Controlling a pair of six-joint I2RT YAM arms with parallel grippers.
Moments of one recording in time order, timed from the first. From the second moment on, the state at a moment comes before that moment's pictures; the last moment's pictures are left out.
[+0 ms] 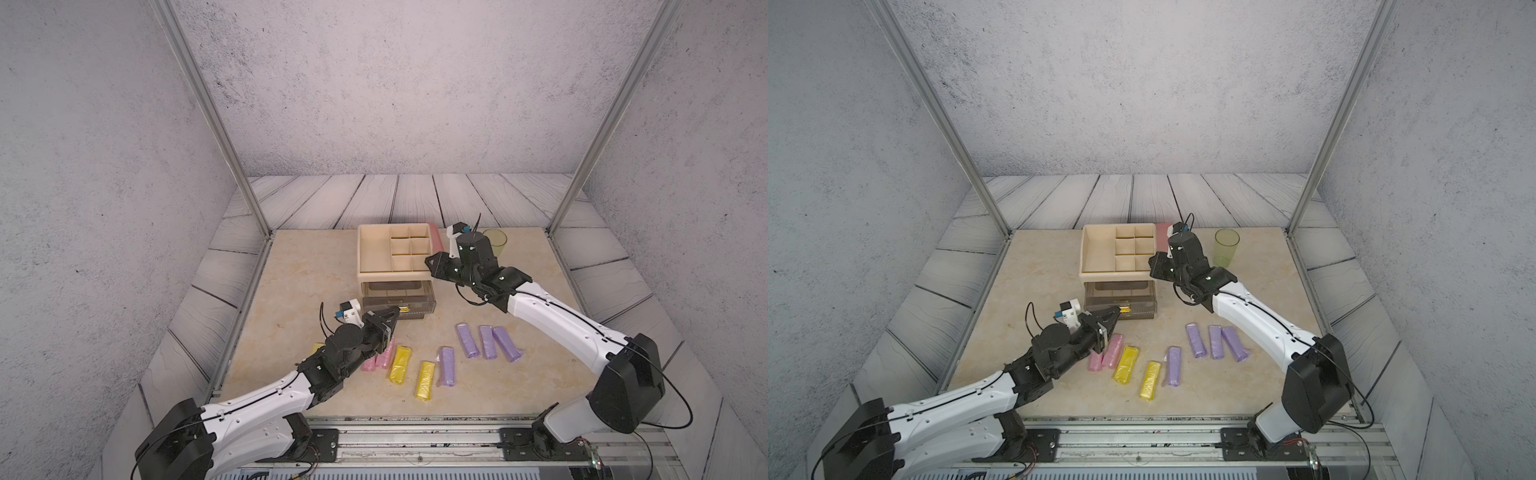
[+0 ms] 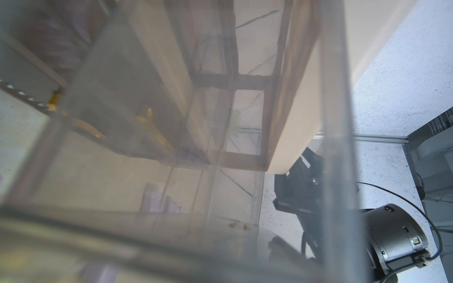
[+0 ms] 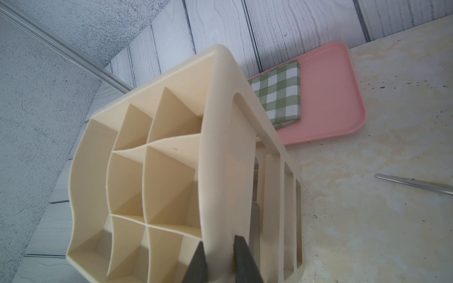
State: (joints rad) left arm -0.89 1.00 0.40 0.45 -0.18 -1.63; right arm 0.61 1.51 1.29 -0.30 -0.04 0.68
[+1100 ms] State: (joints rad) left arm -0.91 0.82 0.30 0.37 -0.20 -1.67; right arm 0.62 1.60 1.38 -0.32 -0.01 0.66
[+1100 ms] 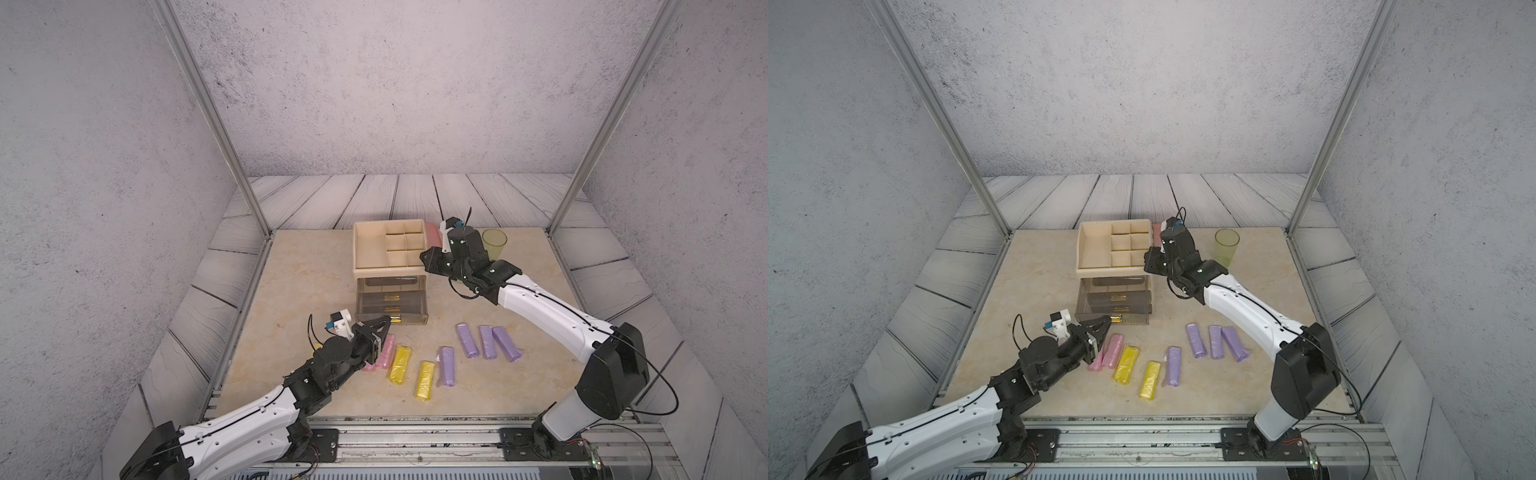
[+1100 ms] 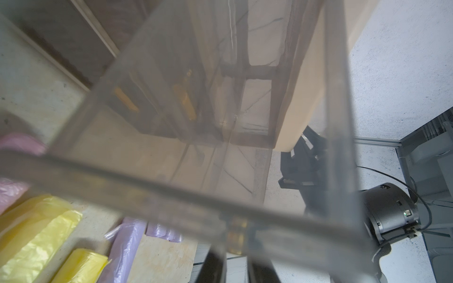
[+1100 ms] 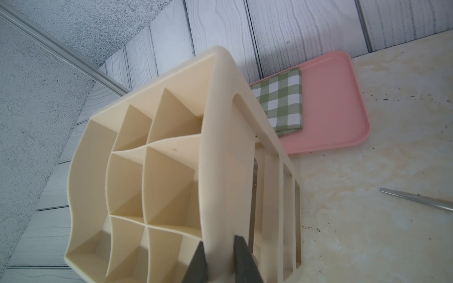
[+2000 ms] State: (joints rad) left arm -0.91 0.54 0.33 -0.05 -0.20 -1.55; right arm 0.61 1.60 1.38 -0.35 0.05 0.65
